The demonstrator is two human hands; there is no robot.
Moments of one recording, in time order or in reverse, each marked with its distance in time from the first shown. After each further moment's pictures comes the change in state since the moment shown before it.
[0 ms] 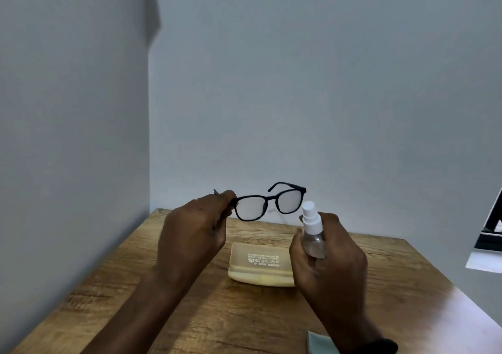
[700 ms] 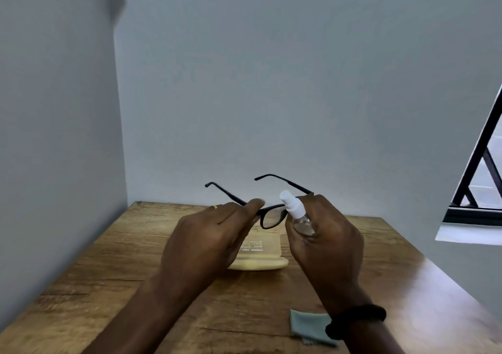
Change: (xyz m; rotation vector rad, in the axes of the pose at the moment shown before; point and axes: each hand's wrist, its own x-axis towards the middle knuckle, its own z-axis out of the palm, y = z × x) left_hand -0.012 0.038 0.010 0.041 -0.084 0.313; right_hand 0.006 0.018 -0.010 -0.176 -0.024 0.037
